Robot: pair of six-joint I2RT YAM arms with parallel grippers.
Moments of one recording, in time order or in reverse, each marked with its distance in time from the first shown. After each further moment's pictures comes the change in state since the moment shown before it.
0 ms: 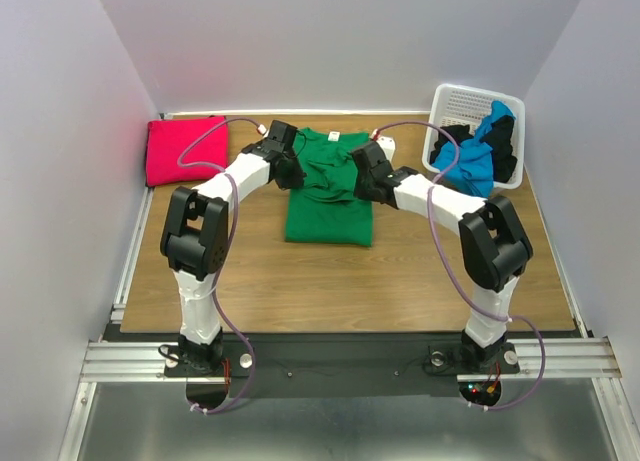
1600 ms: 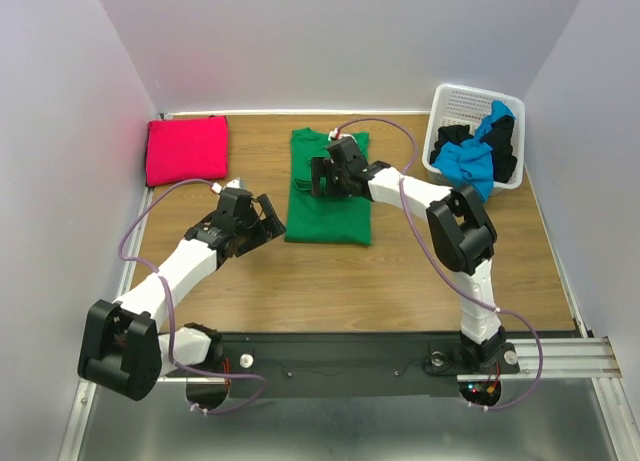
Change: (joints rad) left arm 0.024 -0.793 -0.812 0.111 0.003 -0.040; right arm 0.042 0.240 0.237 0.052 -0.281 -0.136
